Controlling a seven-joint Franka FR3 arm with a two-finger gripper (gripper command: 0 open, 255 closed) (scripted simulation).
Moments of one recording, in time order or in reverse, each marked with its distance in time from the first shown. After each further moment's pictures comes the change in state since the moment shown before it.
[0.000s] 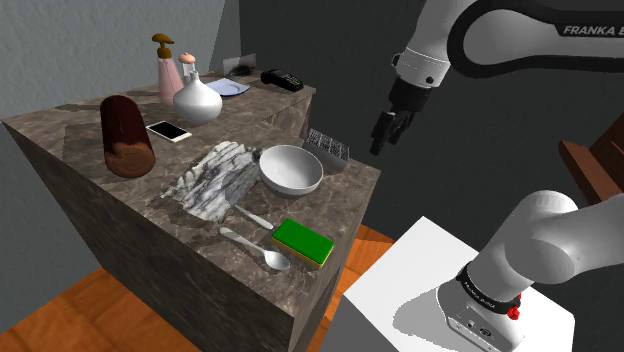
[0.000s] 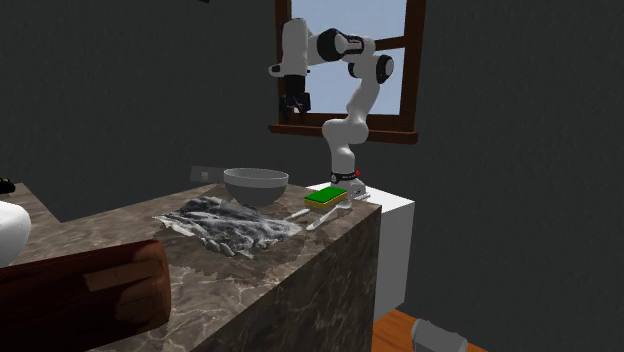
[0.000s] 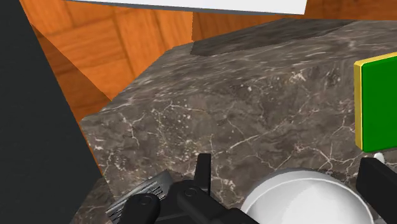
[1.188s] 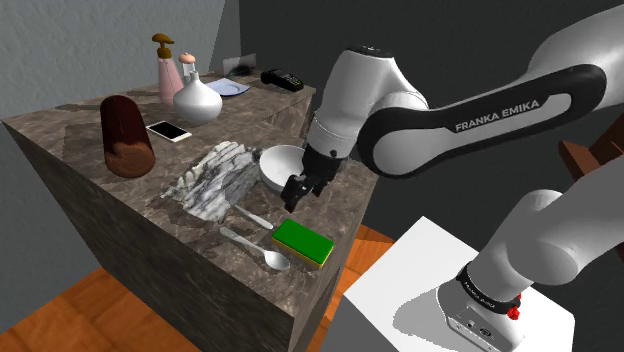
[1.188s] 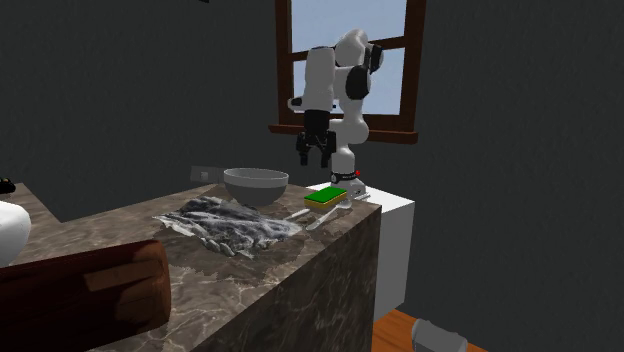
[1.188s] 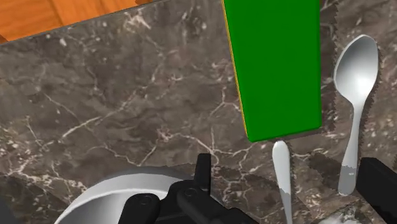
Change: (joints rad) arm 0.042 0.419 0.368 0.042 0.030 0.516 0.342
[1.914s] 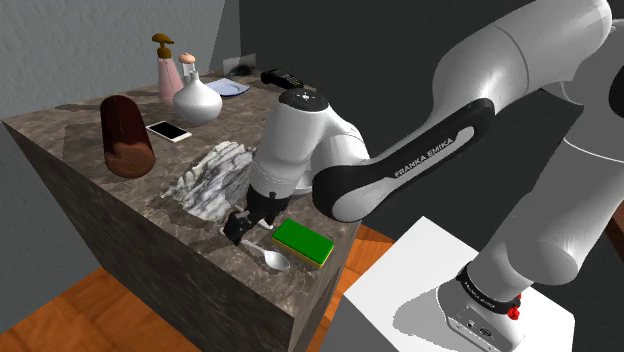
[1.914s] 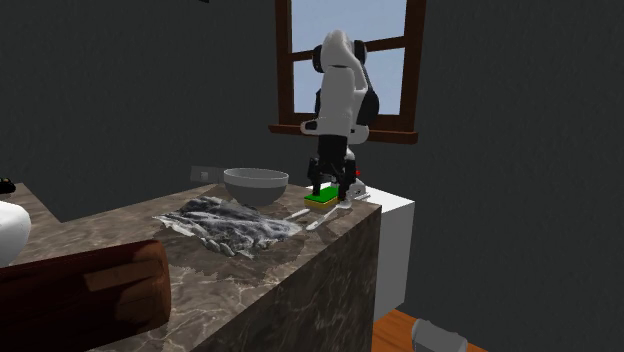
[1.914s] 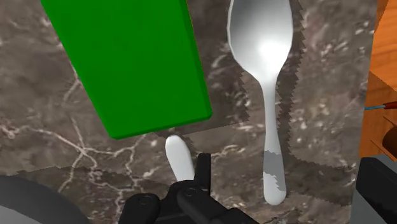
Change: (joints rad) arm 0.005 0.417 0.139 0.214 -0.413 0.182 0.412
